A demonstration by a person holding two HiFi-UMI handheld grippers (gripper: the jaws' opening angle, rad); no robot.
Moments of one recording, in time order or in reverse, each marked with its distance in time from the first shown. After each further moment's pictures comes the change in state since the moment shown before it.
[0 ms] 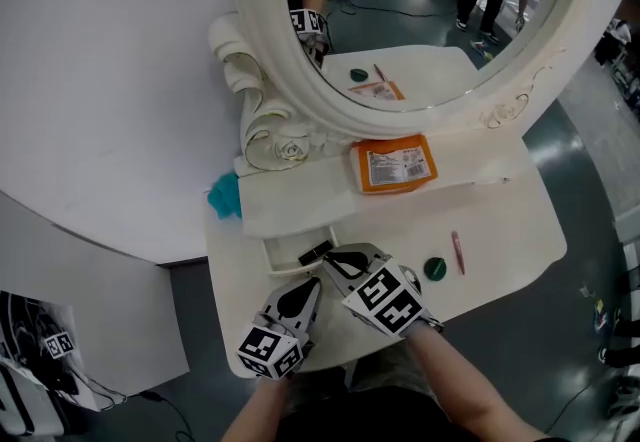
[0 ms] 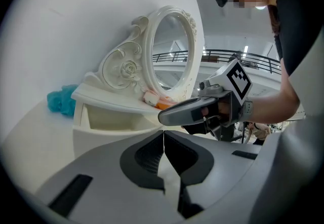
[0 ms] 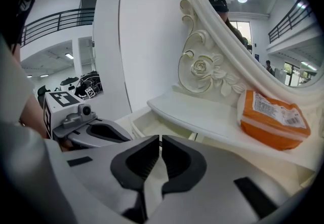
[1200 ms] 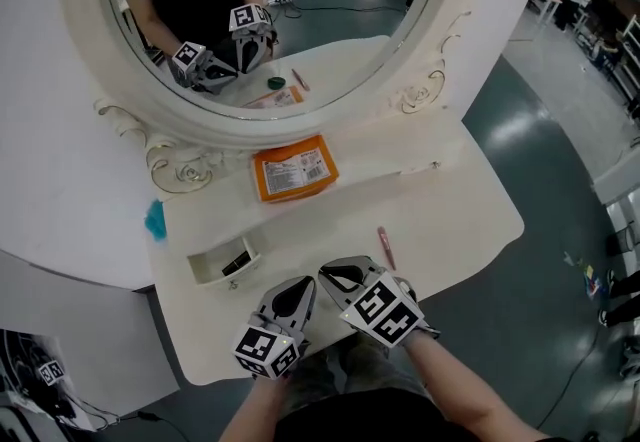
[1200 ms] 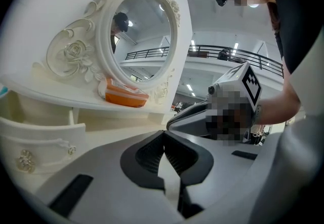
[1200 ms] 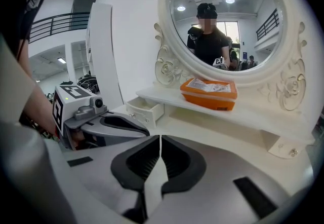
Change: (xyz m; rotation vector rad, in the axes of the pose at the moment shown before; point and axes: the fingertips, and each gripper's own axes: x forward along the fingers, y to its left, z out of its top) left arm 0.095 -0.115 -0.010 0.051 0.041 -0.114; right arm -0.118 -0.057 -0.085 0.076 -0.011 -0.072
